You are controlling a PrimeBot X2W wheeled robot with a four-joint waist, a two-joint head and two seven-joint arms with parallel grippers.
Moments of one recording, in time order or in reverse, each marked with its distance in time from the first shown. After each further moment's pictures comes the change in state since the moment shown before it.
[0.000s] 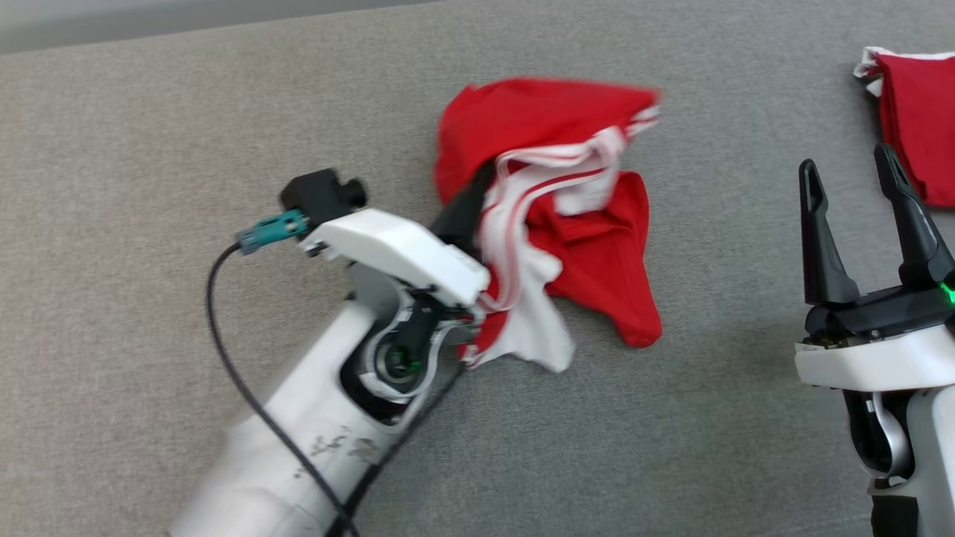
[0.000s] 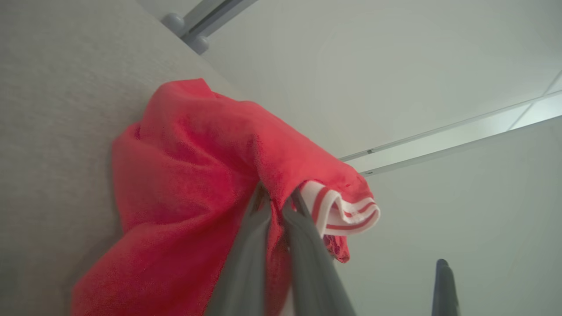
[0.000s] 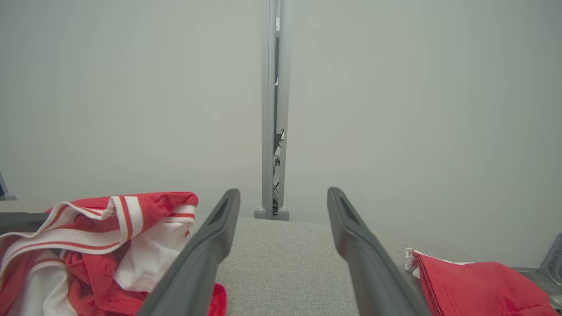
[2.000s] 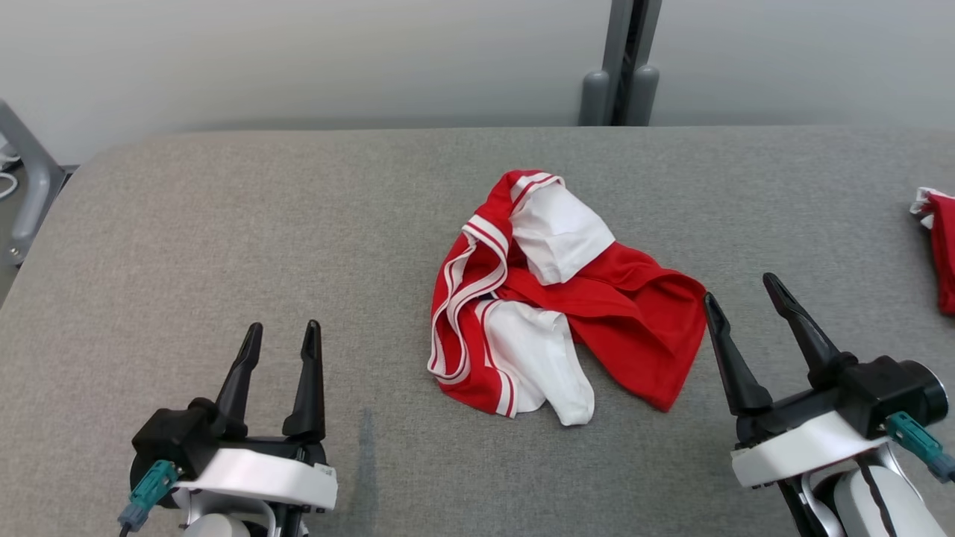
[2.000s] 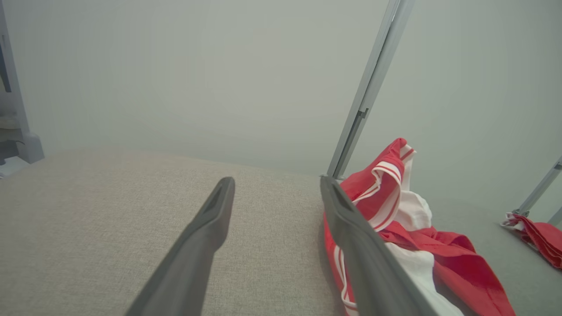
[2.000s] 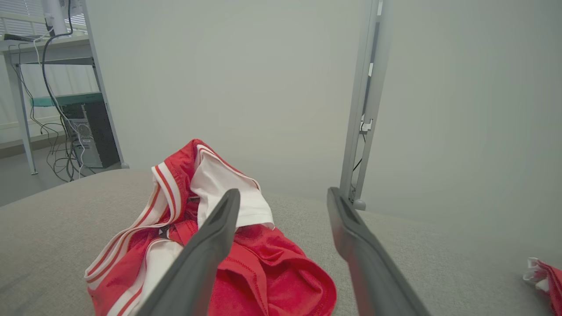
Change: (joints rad) left arm 0.609 -0.019 0.584 -0.129 1.109 -0.253 -0.178; right arm 0.147 -0.007 0.148 0.118 0.003 0.000 0.000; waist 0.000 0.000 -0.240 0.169
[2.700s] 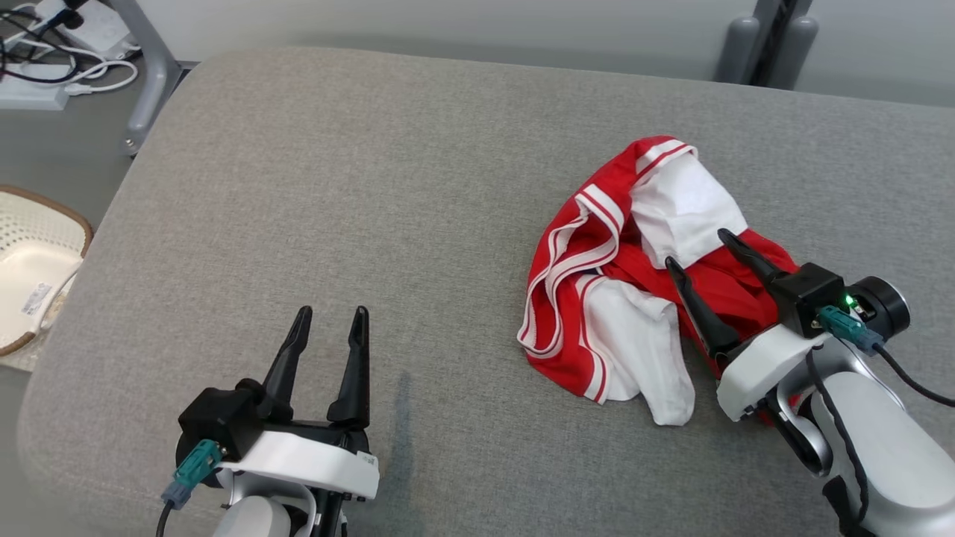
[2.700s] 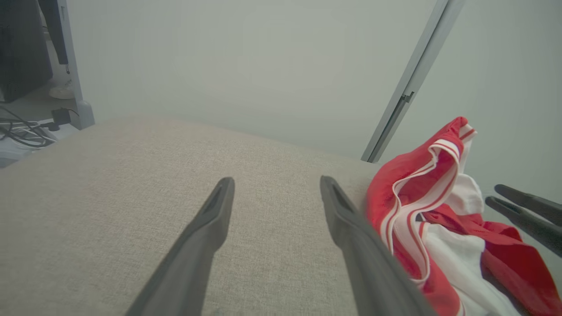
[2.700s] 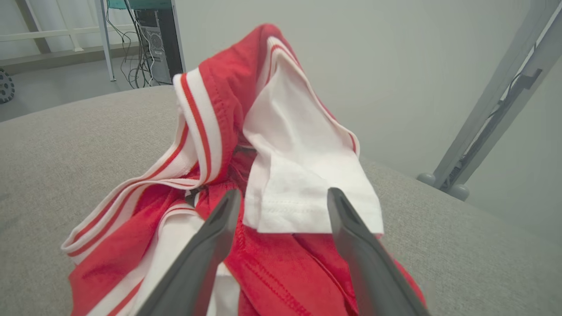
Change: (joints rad) left arm -0.054 -0.001 -0.132 0.005 -0.063 0.044 0.000; right arm -0.338 -0.114 0.271 0.349 0.066 0.000 0.059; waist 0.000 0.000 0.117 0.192
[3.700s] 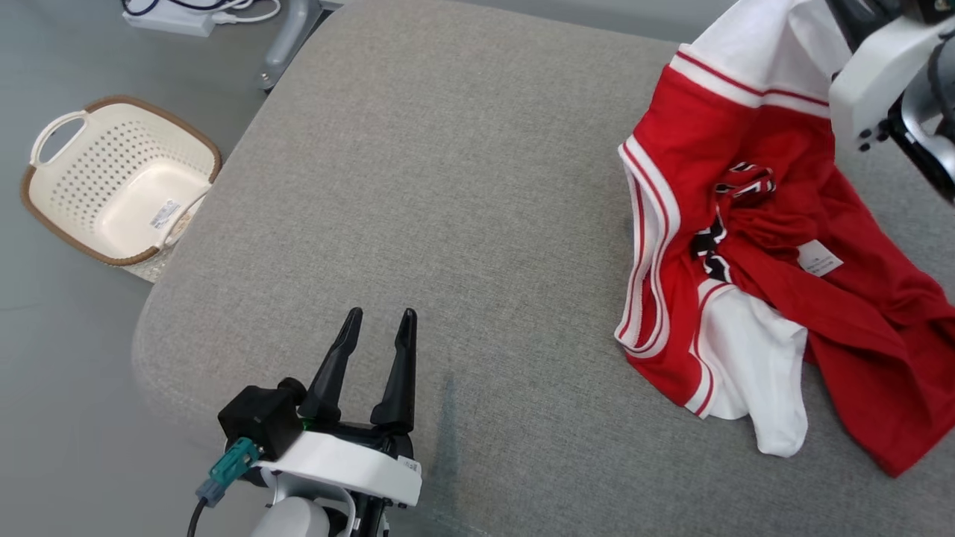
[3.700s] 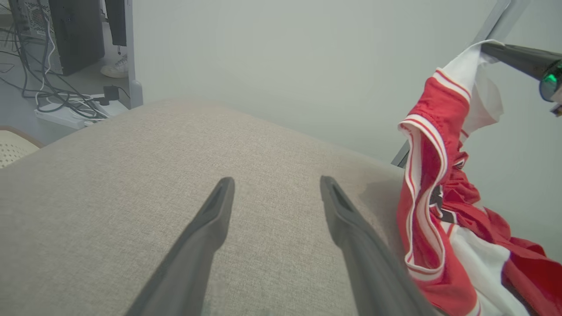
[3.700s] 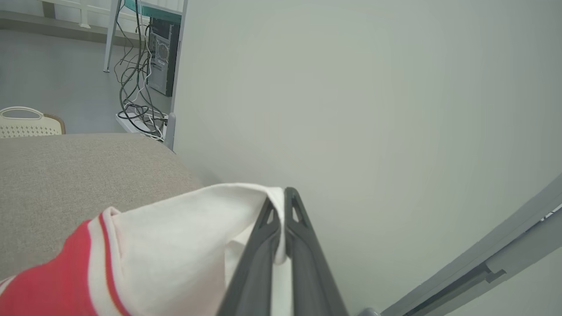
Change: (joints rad) left arm -0.009 0.000 -0.132 -0.029 -0.111 0.042 0.000; right arm -0.634 -0.191 0.257 0.180 0.109 0.000 0.183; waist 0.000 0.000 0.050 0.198
